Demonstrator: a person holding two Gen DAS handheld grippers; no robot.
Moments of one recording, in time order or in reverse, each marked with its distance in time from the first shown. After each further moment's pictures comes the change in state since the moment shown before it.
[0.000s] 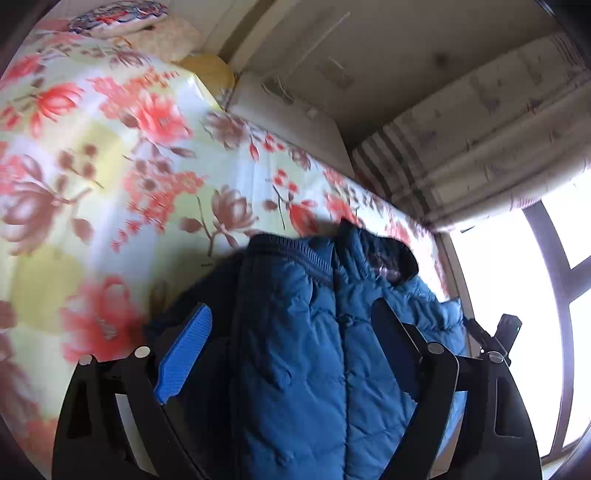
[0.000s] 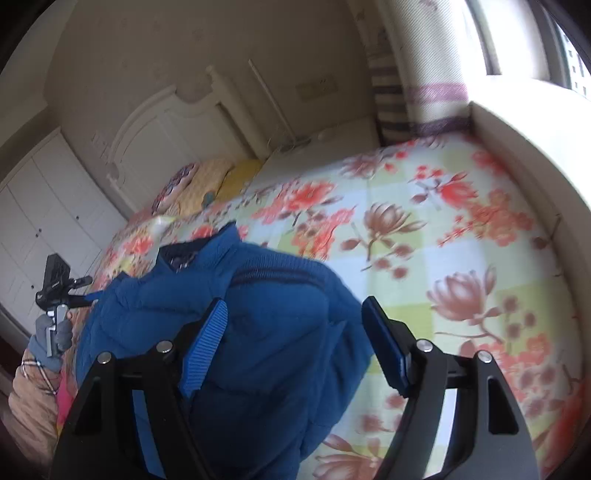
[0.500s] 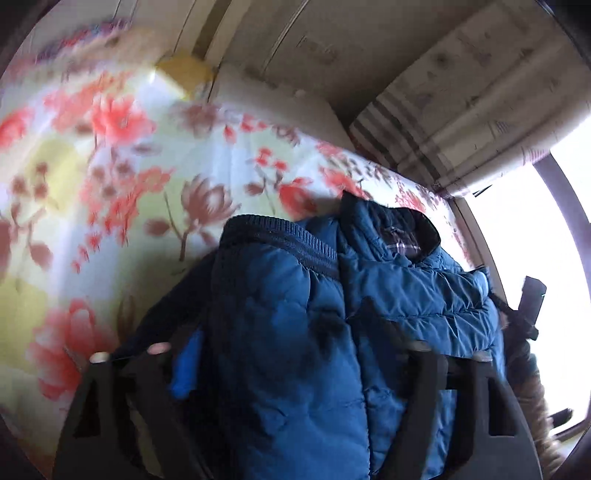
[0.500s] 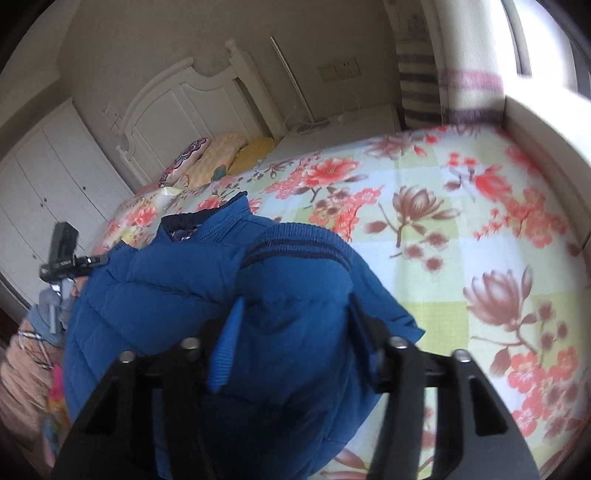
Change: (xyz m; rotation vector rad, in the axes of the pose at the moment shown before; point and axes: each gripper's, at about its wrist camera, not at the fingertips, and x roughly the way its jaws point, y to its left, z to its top) left arm 0.041 -0.021 -0.007 0.172 0.014 0.091; right arm 0.015 0.025 -0.013 -0.105 0.034 0.006
